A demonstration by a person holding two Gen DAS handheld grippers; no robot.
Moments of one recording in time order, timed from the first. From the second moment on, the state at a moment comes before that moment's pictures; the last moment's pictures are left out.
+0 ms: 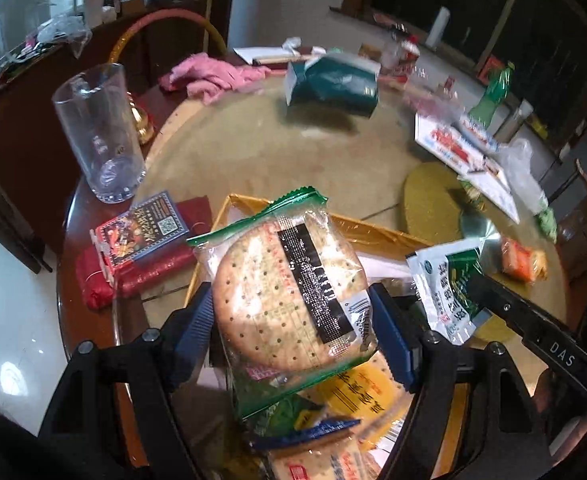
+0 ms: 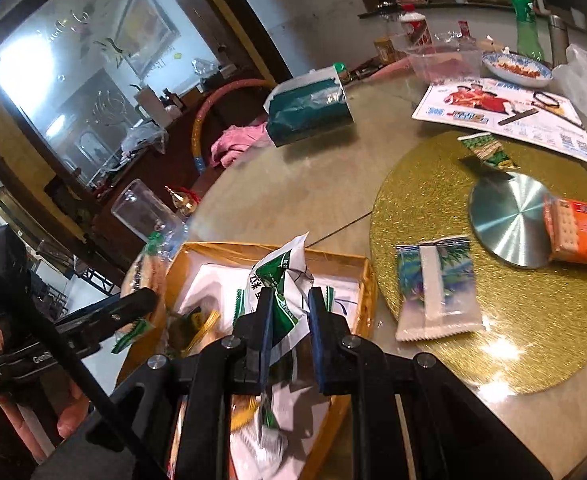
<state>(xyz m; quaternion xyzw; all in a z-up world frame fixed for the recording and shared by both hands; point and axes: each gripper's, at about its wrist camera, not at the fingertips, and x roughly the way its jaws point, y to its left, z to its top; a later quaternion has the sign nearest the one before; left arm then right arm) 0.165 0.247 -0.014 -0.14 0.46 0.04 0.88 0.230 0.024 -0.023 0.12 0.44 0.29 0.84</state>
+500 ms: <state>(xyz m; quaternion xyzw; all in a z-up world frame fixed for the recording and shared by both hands) 0.169 0.229 -0.027 -0.09 0.49 0.02 0.87 0.215 0.026 -0.025 0.10 0.43 0.31 0.84</state>
